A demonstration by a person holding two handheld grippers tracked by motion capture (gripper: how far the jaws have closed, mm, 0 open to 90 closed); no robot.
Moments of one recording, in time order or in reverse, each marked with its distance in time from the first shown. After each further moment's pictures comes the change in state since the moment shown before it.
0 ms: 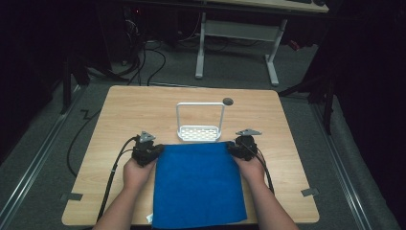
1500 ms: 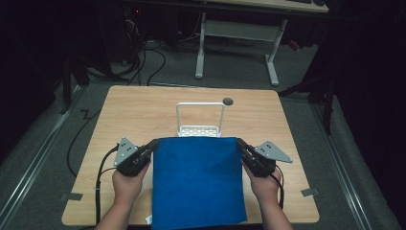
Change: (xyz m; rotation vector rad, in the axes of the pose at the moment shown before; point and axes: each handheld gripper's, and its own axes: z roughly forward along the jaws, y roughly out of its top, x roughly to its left) left arm -0.045 0.004 -0.106 -0.485 -0.024 0.102; right arm 0.035 -0.008 -0.136 -0.494 0.096 -0.123
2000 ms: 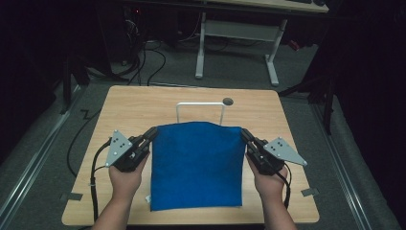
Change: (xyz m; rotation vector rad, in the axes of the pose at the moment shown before) left arm -0.012 0.049 -0.014 -0.158 0.013 0.075; right arm 0.008 0.044 -0.025 -0.156 -0.017 -0.032
